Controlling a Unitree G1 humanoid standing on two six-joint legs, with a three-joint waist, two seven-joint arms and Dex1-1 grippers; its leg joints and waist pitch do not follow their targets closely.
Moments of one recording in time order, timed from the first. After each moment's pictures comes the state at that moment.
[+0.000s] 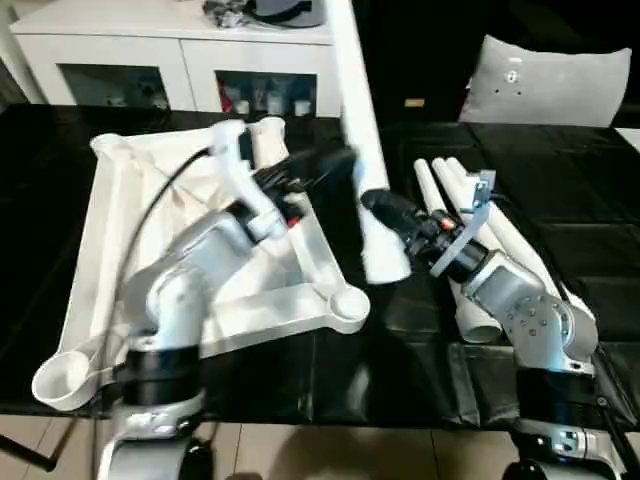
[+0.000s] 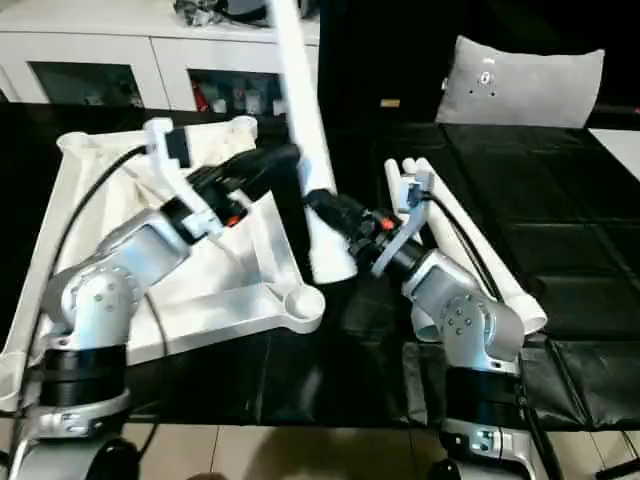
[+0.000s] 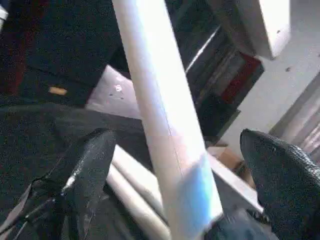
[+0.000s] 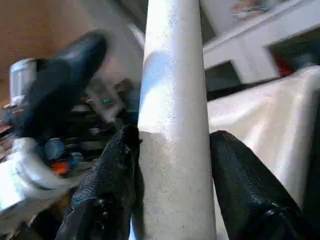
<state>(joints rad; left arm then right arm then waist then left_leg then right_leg) -0.59 0.01 0.16 -0.05 -0.66 0.73 -0.40 -0.46 -0.11 -0.22 0.04 0.64 0.73 0.78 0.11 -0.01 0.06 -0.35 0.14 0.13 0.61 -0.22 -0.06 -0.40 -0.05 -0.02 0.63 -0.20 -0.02</state>
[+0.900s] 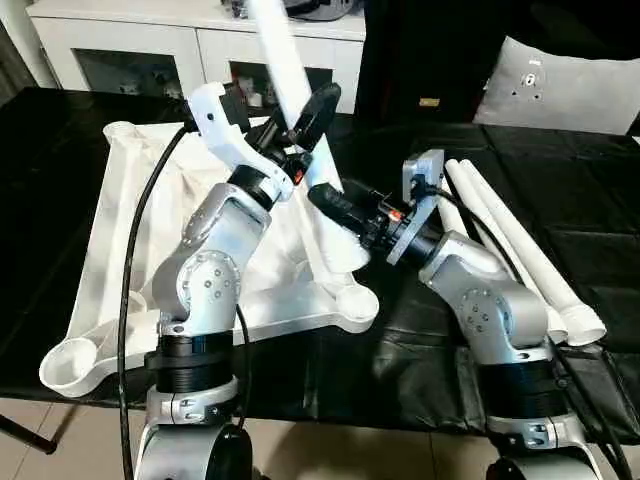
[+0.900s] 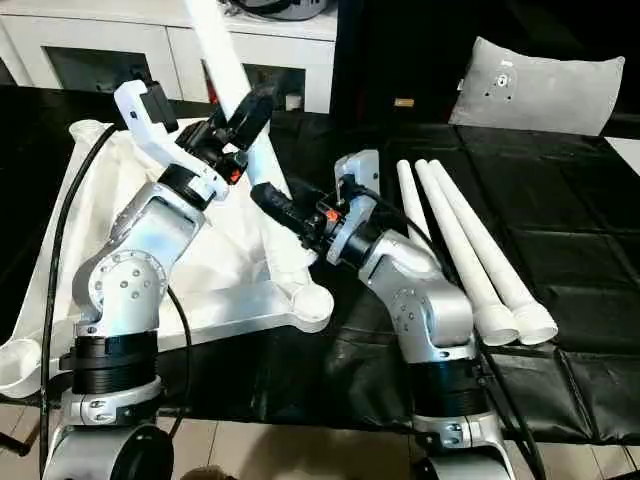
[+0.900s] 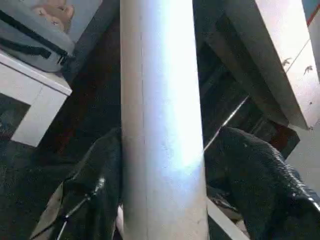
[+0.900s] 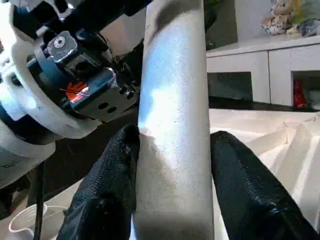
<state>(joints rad) -0.64 -0.10 0.19 -0.04 -0.59 0.48 -0.24 -0.50 -0.07 -0.01 0.06 0.44 0.46 0.73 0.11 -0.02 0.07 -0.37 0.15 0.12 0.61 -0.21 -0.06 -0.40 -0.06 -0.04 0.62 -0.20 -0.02</state>
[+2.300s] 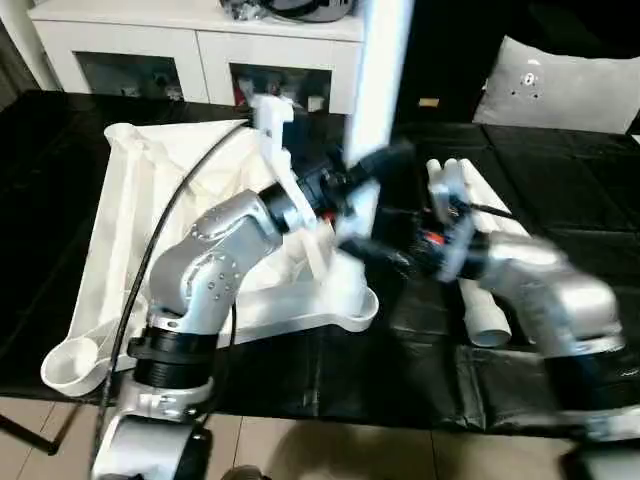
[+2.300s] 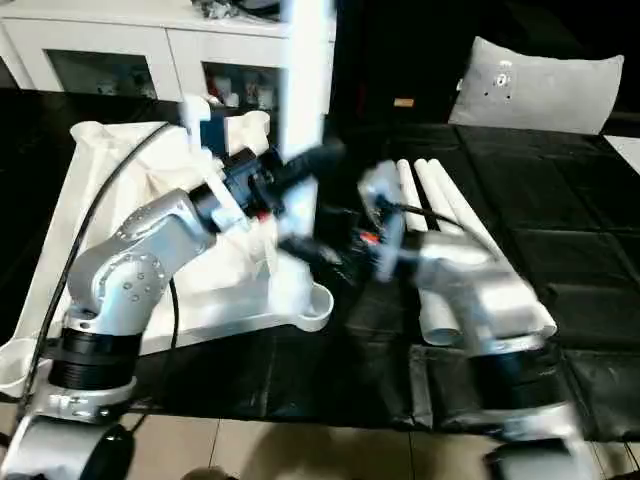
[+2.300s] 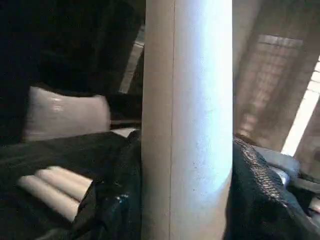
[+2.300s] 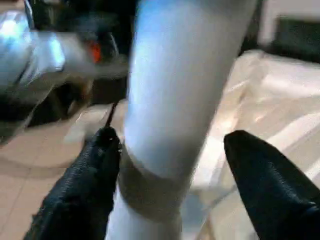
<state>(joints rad) -0.64 0.12 -0.04 -0.04 -0.64 0.58 -0.72 -0.54 -0.44 0.10 0.09 0.47 0.52 1.17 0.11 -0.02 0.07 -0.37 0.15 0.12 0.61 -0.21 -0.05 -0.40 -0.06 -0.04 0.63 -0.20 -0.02</state>
